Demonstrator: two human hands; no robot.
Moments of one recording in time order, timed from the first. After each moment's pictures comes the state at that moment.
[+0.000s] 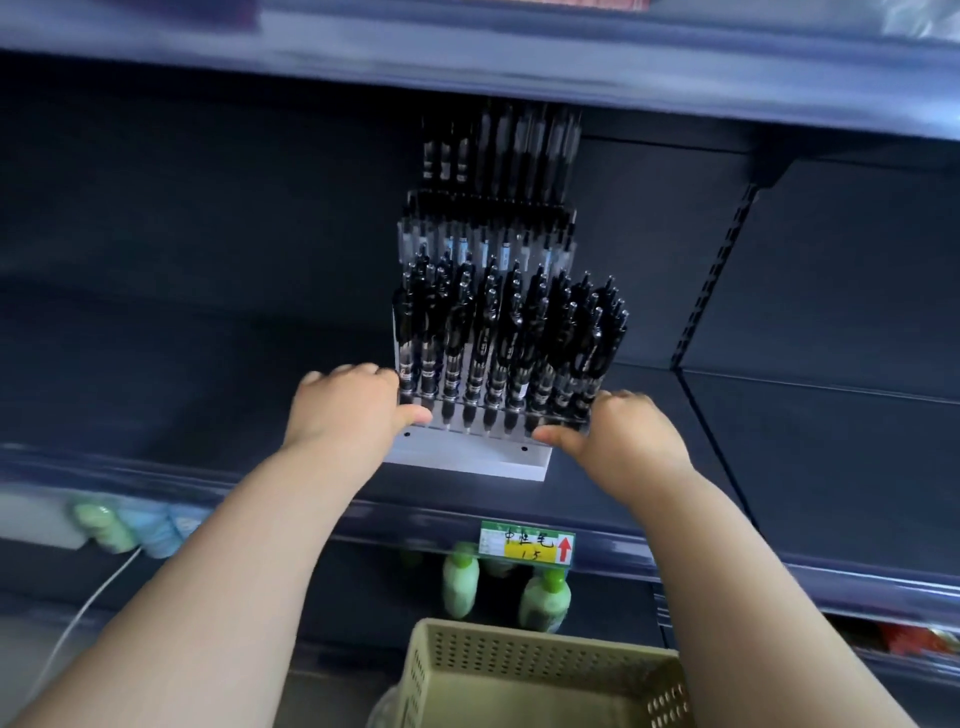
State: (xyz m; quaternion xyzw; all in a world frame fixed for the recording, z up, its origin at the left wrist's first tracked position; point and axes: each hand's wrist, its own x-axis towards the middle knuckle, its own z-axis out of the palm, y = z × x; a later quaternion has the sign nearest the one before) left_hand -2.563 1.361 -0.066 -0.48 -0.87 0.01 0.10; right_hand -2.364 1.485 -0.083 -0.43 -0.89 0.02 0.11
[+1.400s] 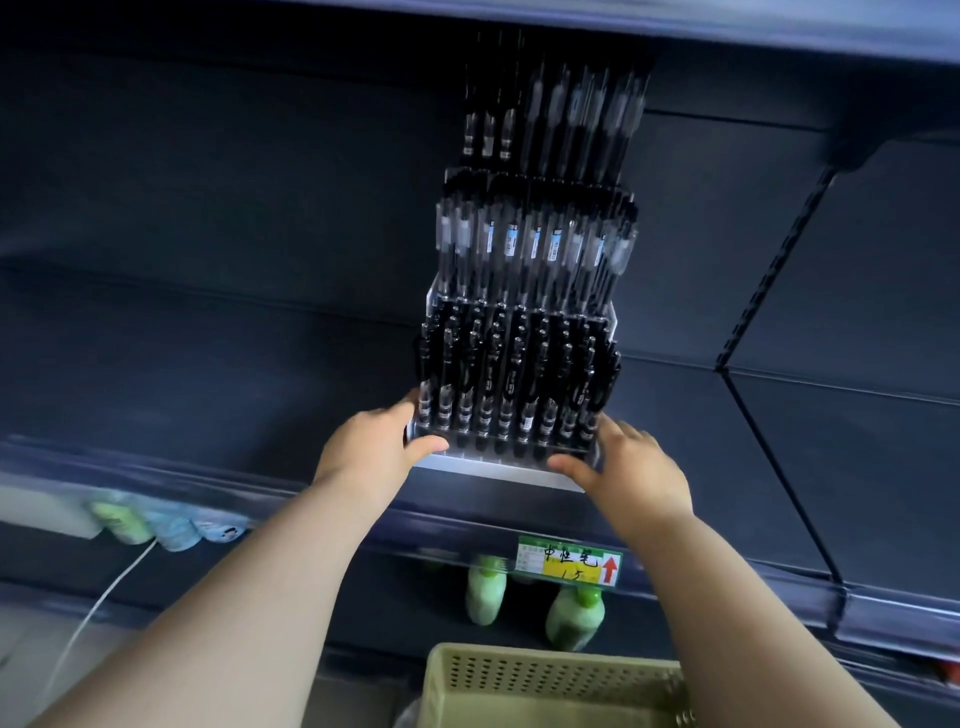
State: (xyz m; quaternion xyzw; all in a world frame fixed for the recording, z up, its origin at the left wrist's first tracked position) left_hand -2.606 1.369 -0.146 -0.44 -0.88 -0.18 -0.02; right_hand -2.393 1.498 -0.149 -0.47 -0.87 0.08 0.12
